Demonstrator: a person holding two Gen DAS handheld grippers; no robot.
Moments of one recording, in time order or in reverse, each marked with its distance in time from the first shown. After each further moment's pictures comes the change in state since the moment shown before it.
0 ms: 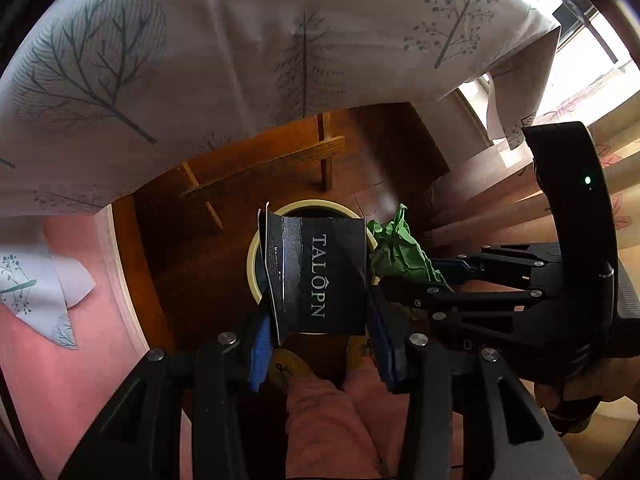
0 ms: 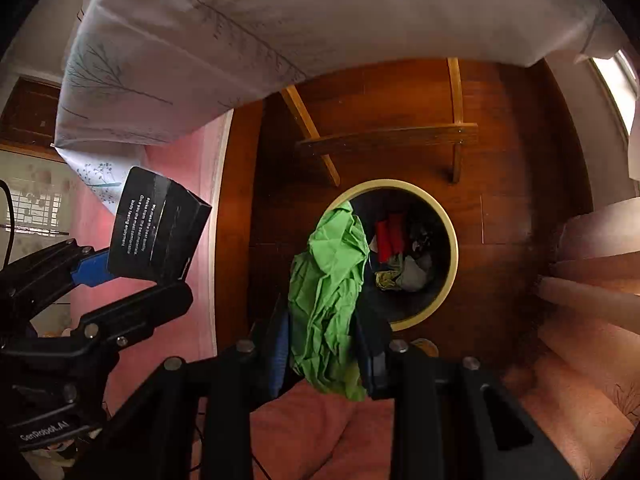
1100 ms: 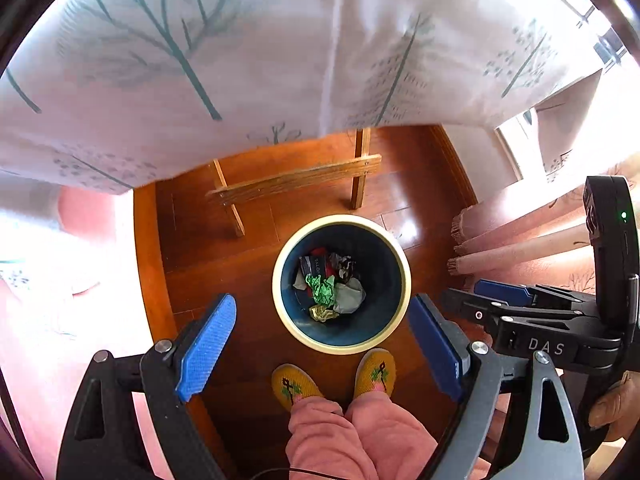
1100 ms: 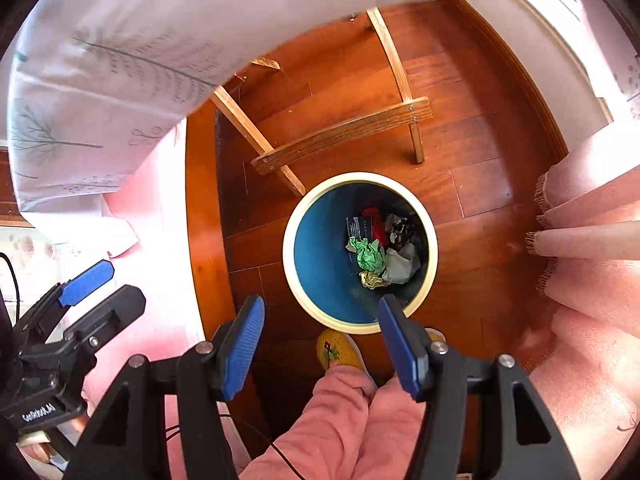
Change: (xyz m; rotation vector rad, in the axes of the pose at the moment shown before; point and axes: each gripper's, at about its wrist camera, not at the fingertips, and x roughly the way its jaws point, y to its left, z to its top) left arm -0.013 0.039 -0.010 -0.101 -0.093 0.047; right arm -0.007 -0.019 -0.014 0.212 -0.073 -0.040
